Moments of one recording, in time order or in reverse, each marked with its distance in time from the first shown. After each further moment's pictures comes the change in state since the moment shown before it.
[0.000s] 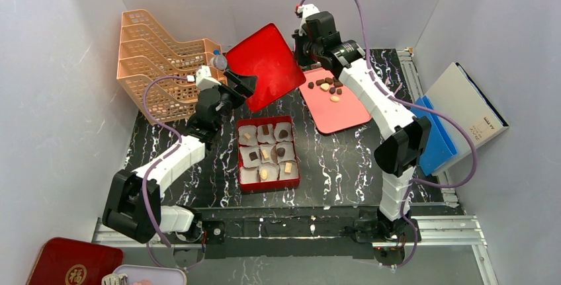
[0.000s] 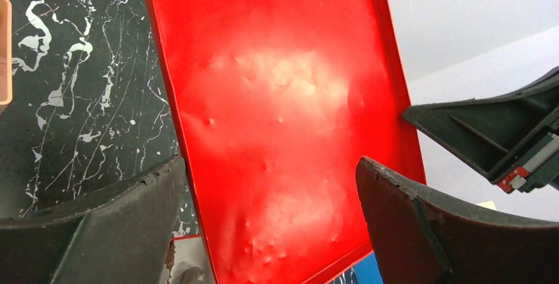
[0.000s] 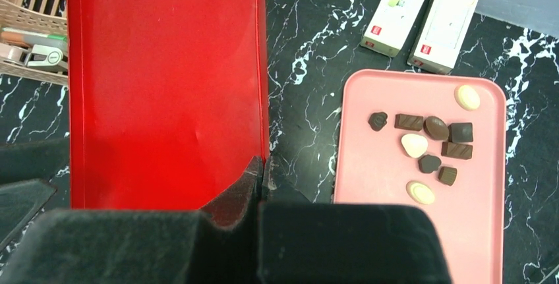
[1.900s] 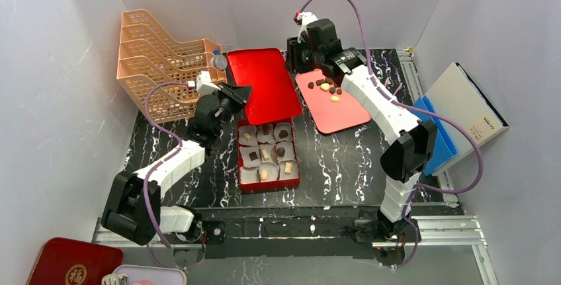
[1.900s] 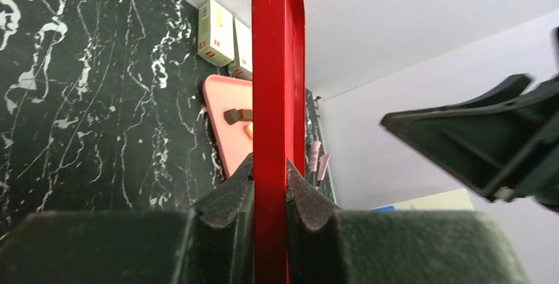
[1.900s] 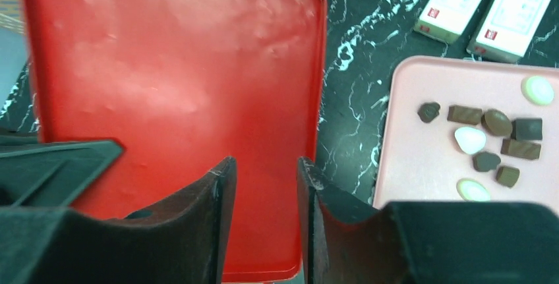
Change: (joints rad) left arm 0.005 -0.011 -0.075 0.118 0.045 -0.068; right arm 0.002 -0.090 -0.182 0.081 -0.109 0.063
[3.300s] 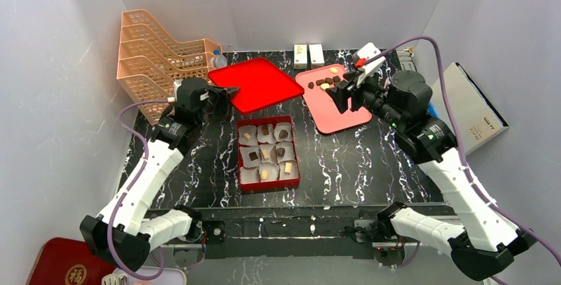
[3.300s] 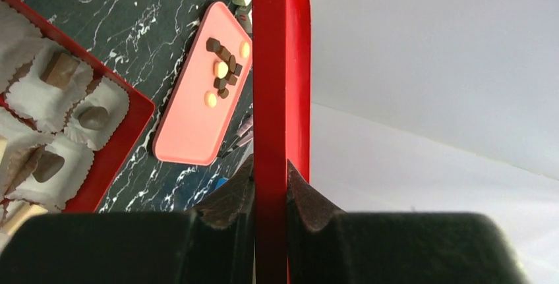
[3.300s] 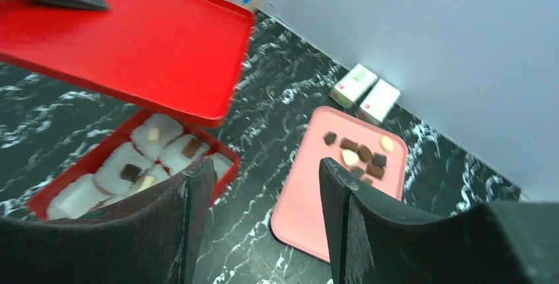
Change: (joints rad) left arm -0.002 -0.218 0.394 -1.006 -0.060 -0.617; right arm 0.010 -0.866 -0.678 0.213 0.004 -0.386
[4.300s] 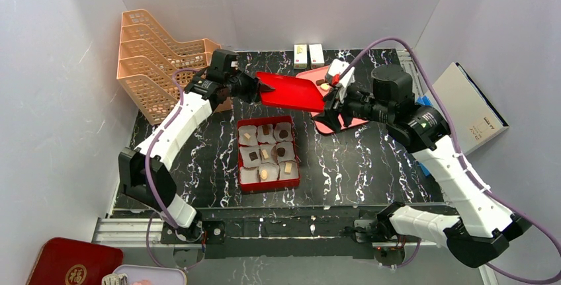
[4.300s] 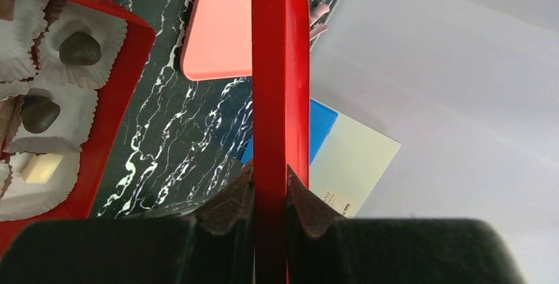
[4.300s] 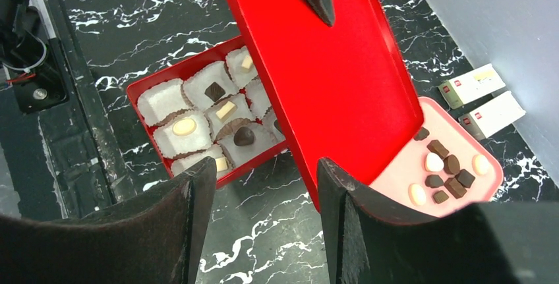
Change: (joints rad) left arm -0.010 0.469 0.336 -0.121 0.449 0.153; right arm 0.031 0.095 0.147 -0.309 -0.363 -0.160
